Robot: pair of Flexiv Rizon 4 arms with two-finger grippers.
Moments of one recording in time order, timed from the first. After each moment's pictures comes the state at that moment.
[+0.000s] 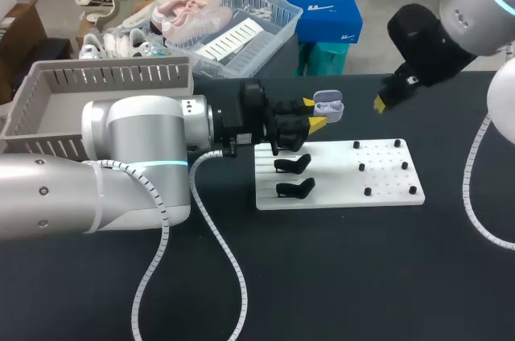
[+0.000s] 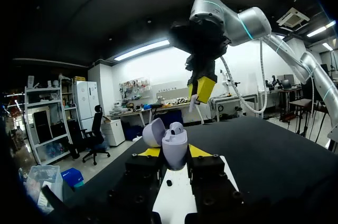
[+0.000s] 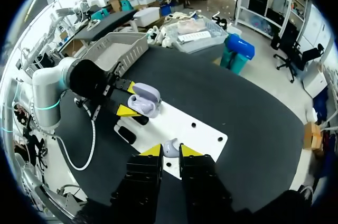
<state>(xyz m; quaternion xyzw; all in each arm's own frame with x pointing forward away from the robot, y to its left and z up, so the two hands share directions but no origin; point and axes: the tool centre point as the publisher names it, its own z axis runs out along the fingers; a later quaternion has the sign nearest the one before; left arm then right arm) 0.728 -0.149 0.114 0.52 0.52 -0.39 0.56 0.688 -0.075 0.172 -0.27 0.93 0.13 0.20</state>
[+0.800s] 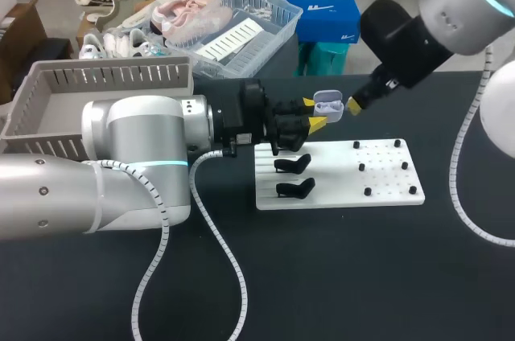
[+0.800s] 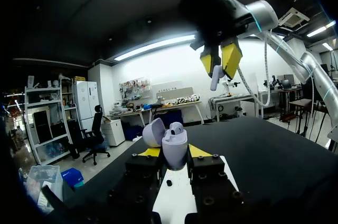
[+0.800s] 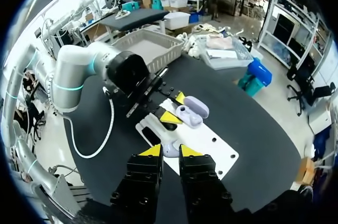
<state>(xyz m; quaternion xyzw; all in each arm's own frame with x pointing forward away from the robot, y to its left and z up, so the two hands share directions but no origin) 0.728 -0.149 0.114 0.52 0.52 -0.39 0.56 0.656 -0.028 0.196 -0.38 0.88 0.13 0.23</state>
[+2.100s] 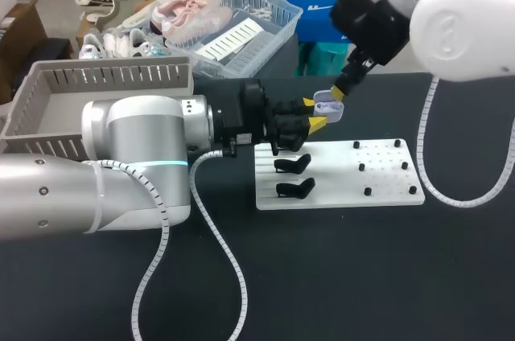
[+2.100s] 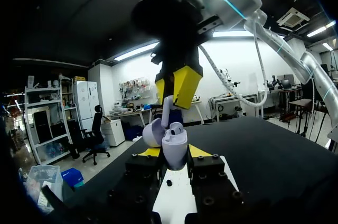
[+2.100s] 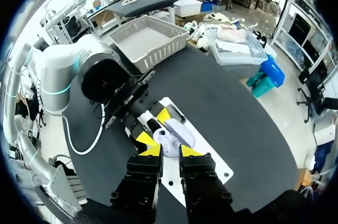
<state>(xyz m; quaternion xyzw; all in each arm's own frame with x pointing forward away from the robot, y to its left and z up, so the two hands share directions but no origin) 0.728 -0.149 0.114 0.52 0.52 -0.39 0.56 0.717 -0.011 0.173 -0.43 0.88 0.13 0.17</state>
